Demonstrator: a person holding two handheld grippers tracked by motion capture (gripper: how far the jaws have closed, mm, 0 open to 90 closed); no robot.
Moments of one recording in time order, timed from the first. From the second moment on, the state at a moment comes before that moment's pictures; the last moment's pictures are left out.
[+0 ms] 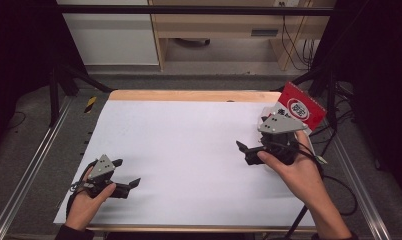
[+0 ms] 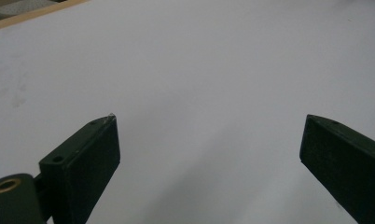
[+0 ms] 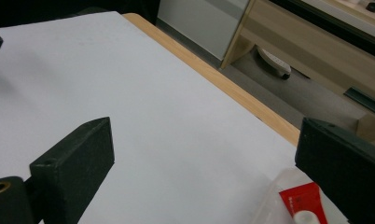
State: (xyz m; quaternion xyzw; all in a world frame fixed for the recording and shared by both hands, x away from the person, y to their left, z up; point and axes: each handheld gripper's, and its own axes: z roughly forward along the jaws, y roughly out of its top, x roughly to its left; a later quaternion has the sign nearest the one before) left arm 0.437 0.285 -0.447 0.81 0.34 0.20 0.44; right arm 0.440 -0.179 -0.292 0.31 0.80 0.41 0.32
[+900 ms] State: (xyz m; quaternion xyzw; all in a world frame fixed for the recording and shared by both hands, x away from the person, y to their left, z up) left arm 0.437 0.288 -0.447 0.81 0.34 0.21 0.43; right arm 0.417 -0.152 -0.377 0.32 0.81 0.41 0.27
